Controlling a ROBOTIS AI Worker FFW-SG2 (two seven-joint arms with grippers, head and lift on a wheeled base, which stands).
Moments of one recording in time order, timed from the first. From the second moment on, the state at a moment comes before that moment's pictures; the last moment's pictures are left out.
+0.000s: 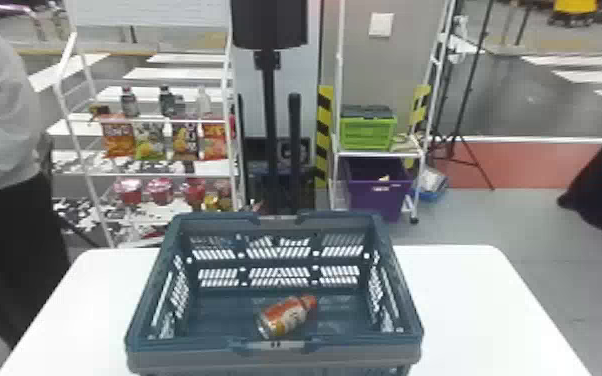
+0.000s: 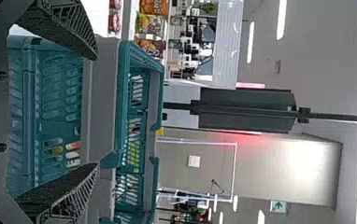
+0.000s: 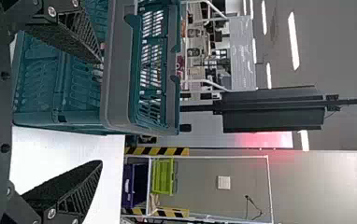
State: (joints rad) left arm 0.87 0.00 -0.09 -2.01 0.00 -0.44 0.02; right arm 0.93 -0.24 0.10 -2.21 -0.09 -0.21 0.02
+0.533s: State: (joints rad) left arm 0.85 0.00 -0.09 -2.00 0.00 -0.43 0.03; right arm 0.92 -0.24 0.10 -2.21 -0.09 -0.21 0.02
